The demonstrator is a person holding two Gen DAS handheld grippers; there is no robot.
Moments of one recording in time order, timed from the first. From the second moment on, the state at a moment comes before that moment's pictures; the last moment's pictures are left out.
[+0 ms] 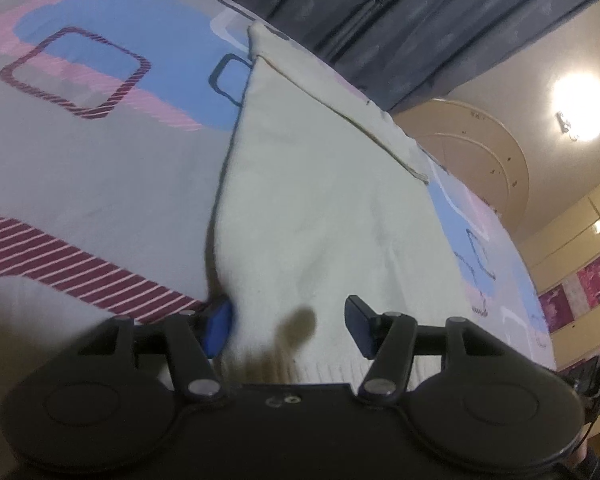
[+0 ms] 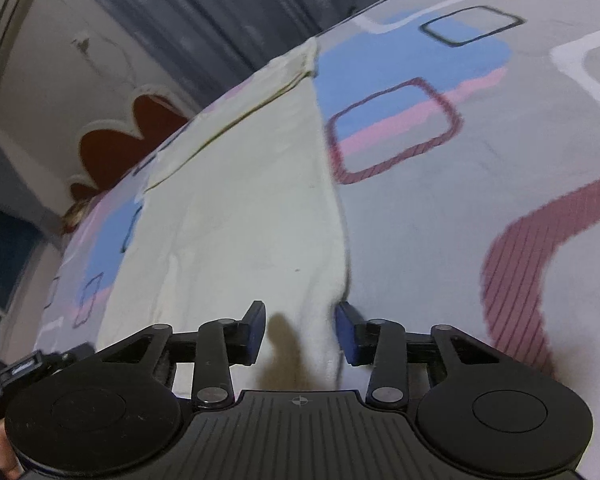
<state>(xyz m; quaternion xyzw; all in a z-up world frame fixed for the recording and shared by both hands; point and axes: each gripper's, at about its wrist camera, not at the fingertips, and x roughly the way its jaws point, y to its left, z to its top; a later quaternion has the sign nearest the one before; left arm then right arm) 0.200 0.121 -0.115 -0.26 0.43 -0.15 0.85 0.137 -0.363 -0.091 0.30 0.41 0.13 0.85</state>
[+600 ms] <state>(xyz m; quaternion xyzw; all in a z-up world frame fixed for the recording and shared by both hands) 0.194 0.126 -0.115 -0.27 0.40 -0.16 0.86 0.138 -0.381 -0.094 0.37 0.38 0.09 0.84</state>
